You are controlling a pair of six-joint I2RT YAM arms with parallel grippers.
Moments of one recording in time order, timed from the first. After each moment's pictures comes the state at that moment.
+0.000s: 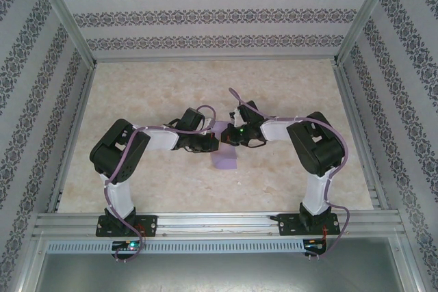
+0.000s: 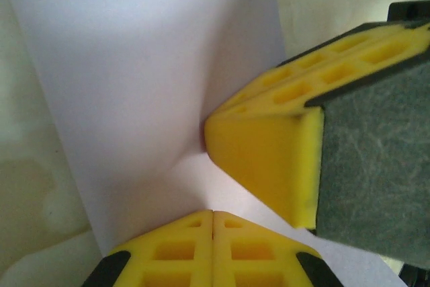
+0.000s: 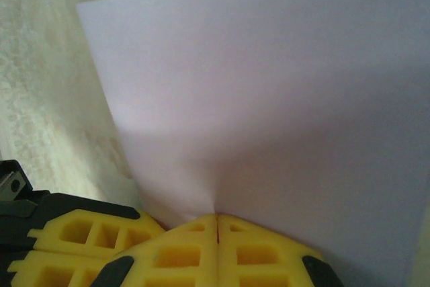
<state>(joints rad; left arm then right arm) -0.54 1.88 0.92 0.00 0.53 -0.59 0.50 1.91 0.97 -0.05 -0.59 0.70</state>
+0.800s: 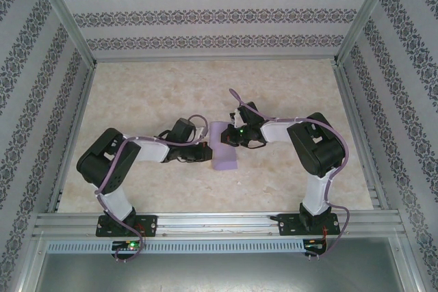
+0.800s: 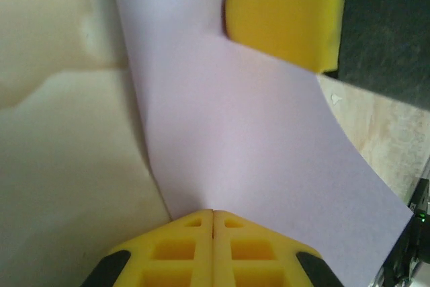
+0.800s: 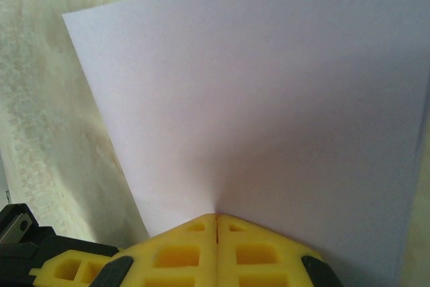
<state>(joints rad) -0.54 1.73 0.69 0.13 0.56 -0.64 0.49 1.90 0.95 -0.02 -0.57 0.71</state>
